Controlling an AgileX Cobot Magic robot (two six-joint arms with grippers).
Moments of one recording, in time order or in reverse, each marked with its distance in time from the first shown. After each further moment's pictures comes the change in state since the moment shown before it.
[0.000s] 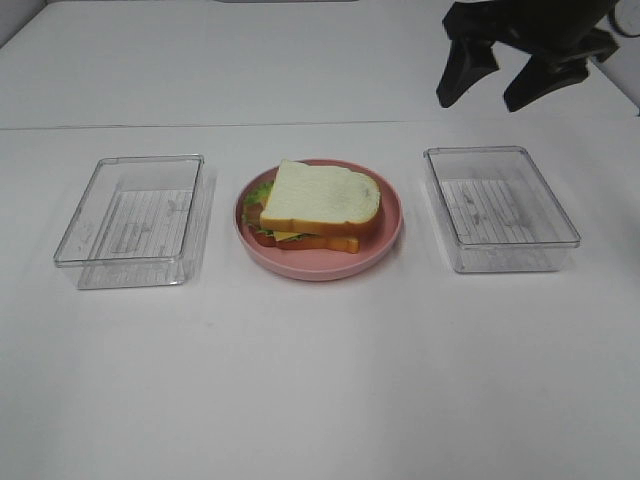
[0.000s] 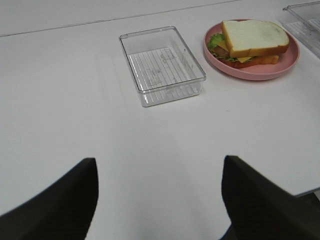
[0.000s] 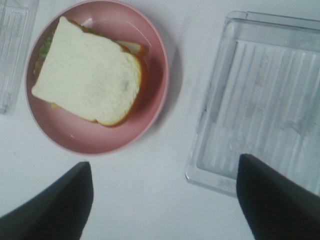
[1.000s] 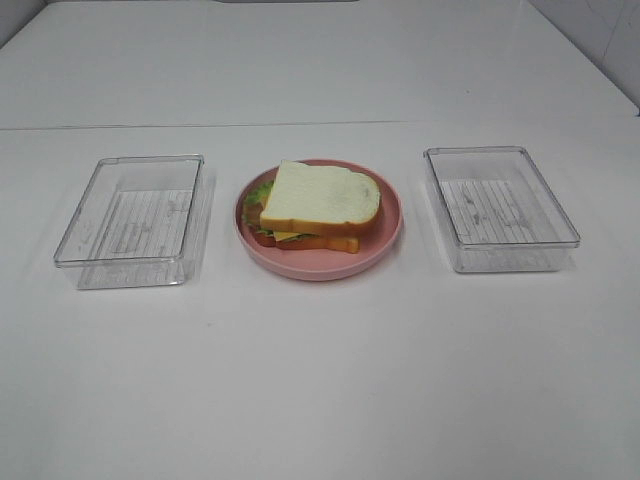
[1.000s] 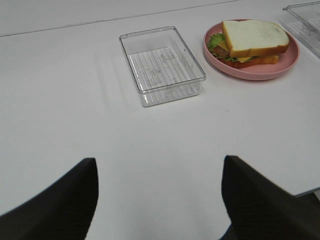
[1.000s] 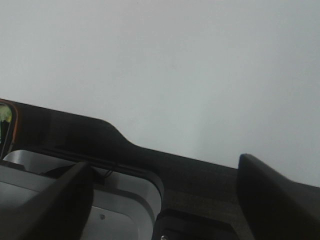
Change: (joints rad) left arm 0.000 0.000 0.000 0.000 0.000 0.000; right arm 0.000 -1.116 0.861 -0.160 0.193 0.089
